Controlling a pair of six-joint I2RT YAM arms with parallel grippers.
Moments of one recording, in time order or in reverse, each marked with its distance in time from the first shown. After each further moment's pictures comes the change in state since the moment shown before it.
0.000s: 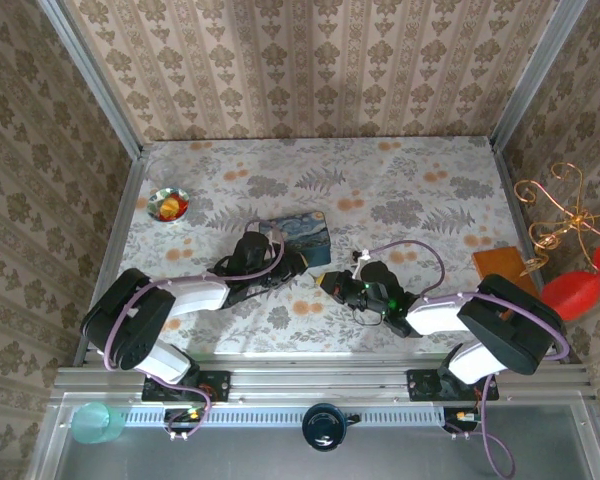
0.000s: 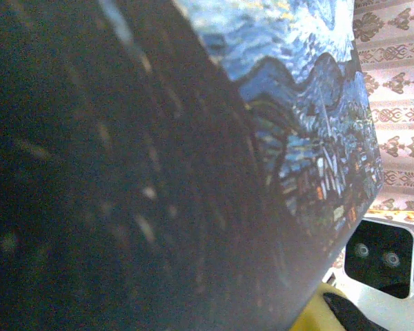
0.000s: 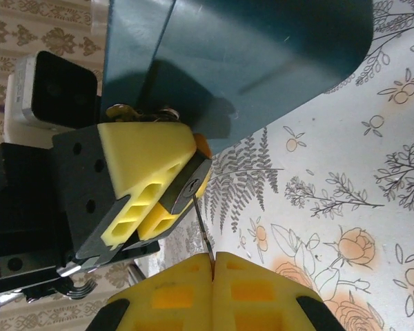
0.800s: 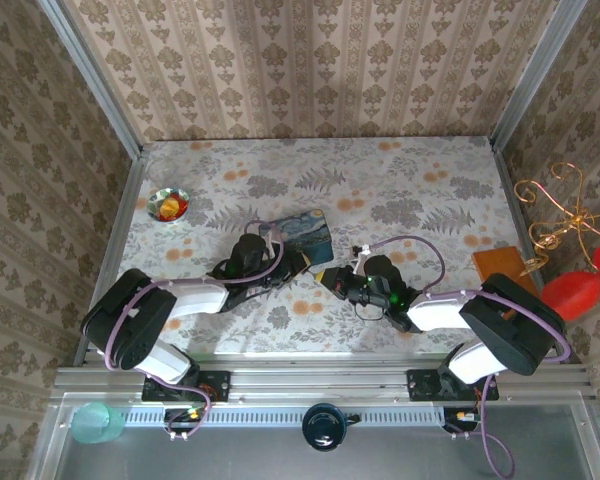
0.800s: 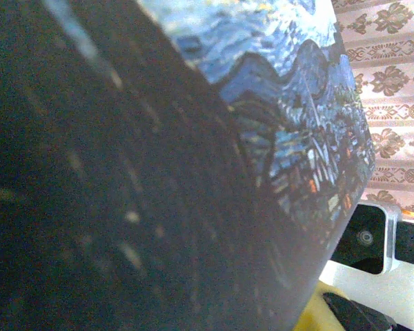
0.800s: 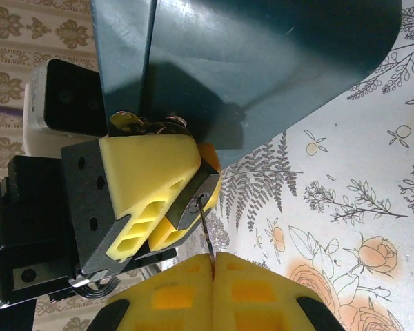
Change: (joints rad) left arm -0.002 0.002 -0.045 0.138 0.044 -0.060; right arm -0.050 -0.002 0.023 -0.006 -0.094 -0.002
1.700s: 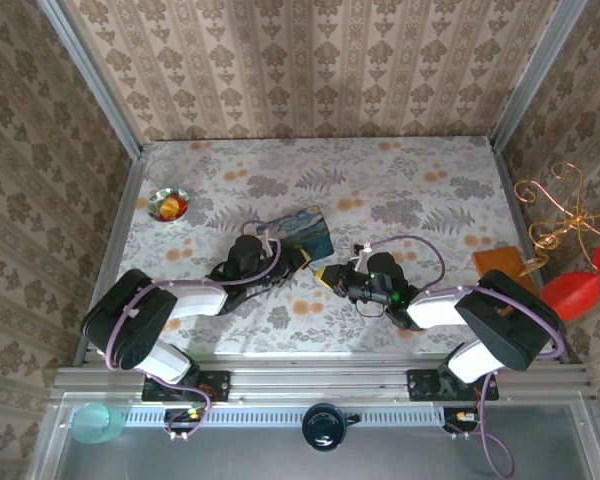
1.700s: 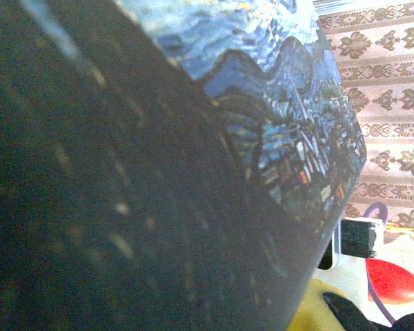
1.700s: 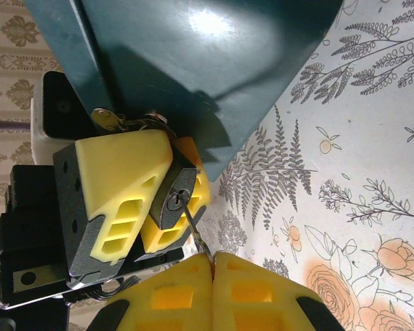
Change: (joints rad) left arm 0.002 0.002 -0.034 0.136 -0.011 -0.091; right arm -0.044 0.053 0.000 0.086 -0.079 0.068
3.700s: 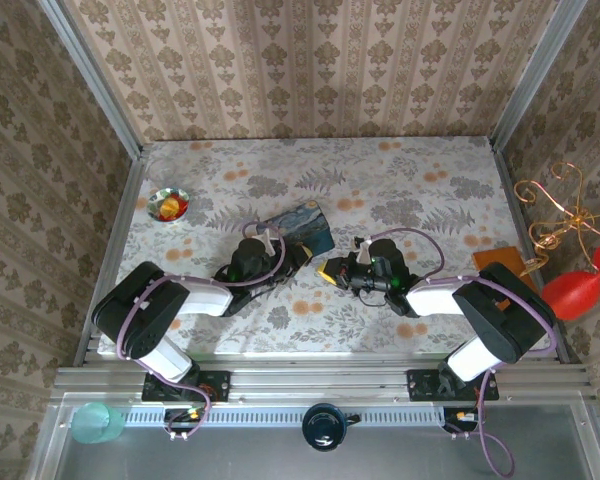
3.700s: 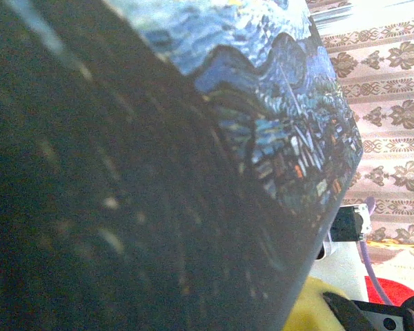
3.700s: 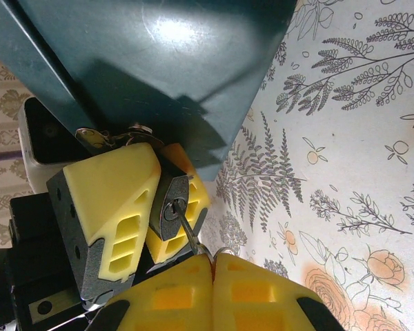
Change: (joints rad) left arm -0.032 0.072 -0.001 0.124 -0.077 -0.005; right arm -0.094 0.019 0.083 -0.136 -0.135 0.019
